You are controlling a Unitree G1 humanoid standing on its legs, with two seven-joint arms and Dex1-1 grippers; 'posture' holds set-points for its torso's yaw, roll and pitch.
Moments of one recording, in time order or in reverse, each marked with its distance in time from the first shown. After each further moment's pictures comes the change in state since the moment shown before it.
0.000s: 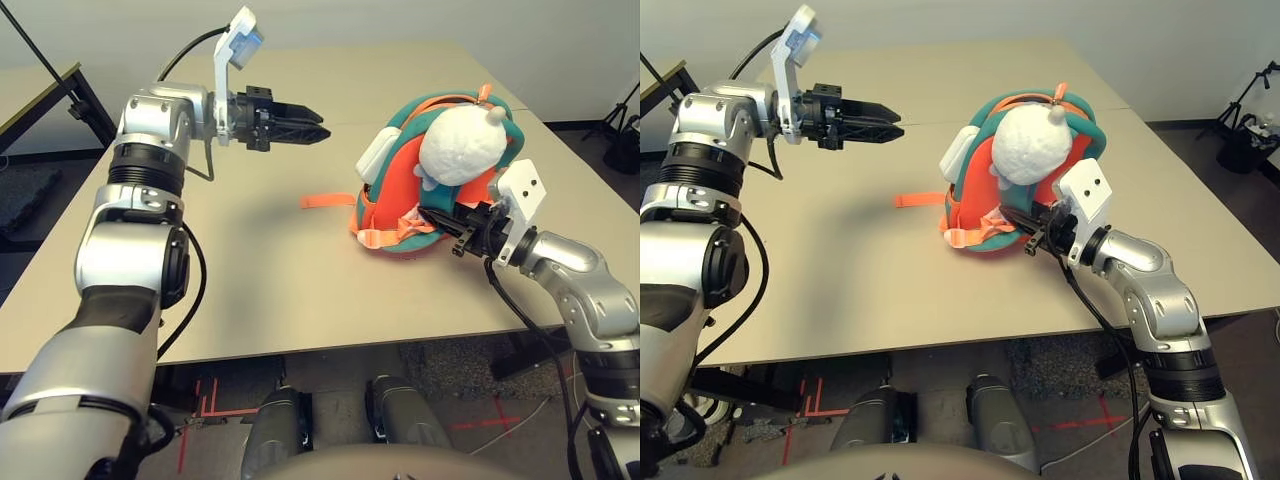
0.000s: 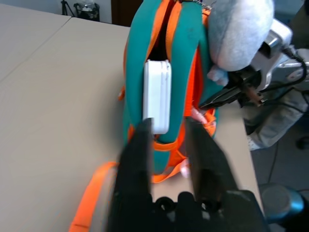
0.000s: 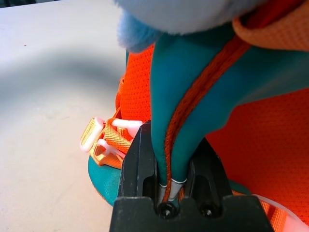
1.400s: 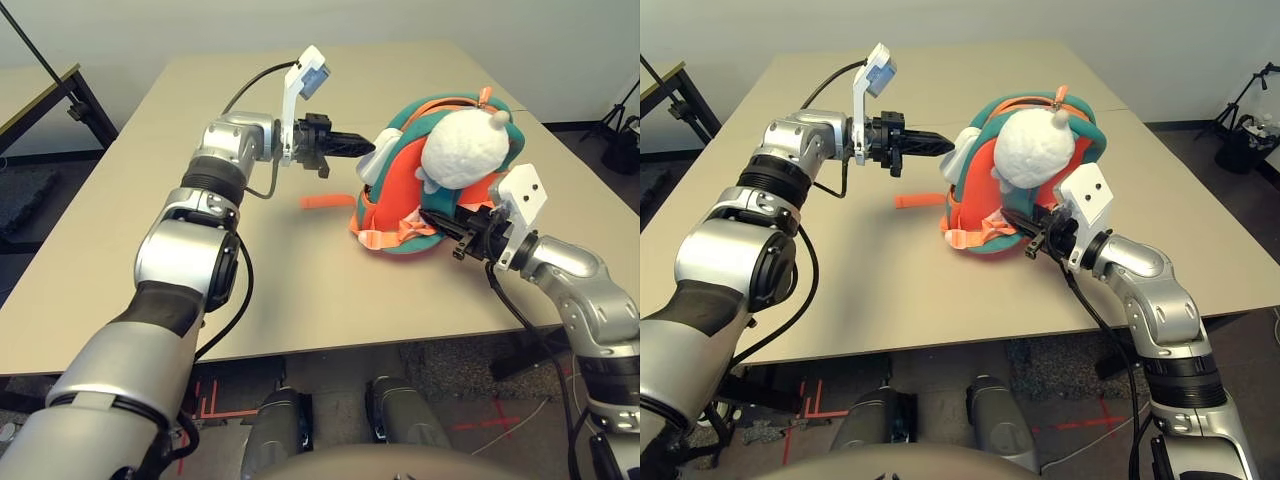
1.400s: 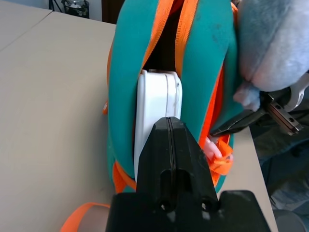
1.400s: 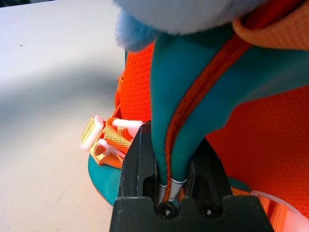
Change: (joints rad) left arm -0.081 -0.255 -0.039 0.321 0.015 -0.226 0.194; right arm 0.027 0.008 -0.001 -0.022 0.000 -0.004 -0.022
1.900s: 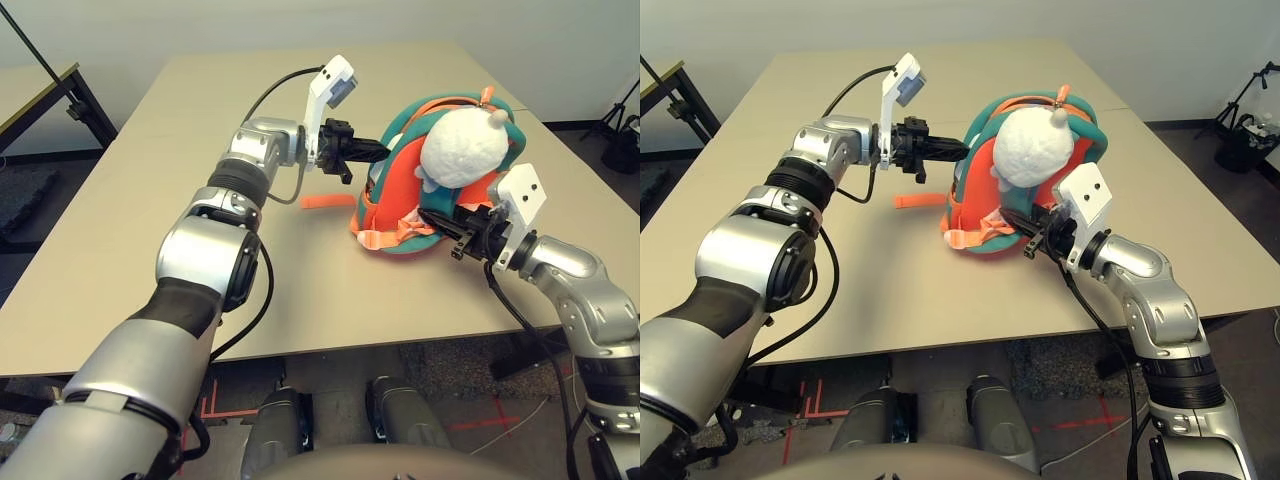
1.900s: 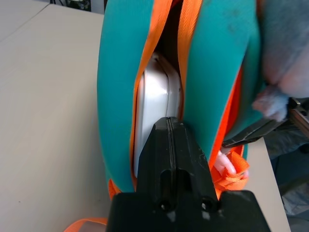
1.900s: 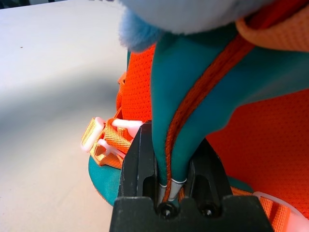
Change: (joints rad) left arm -0.029 -0.087 0.001 0.086 0.053 -0.083 0.081; right arm 0.004 0.004 0.002 -0.019 0.000 0.005 -0.009
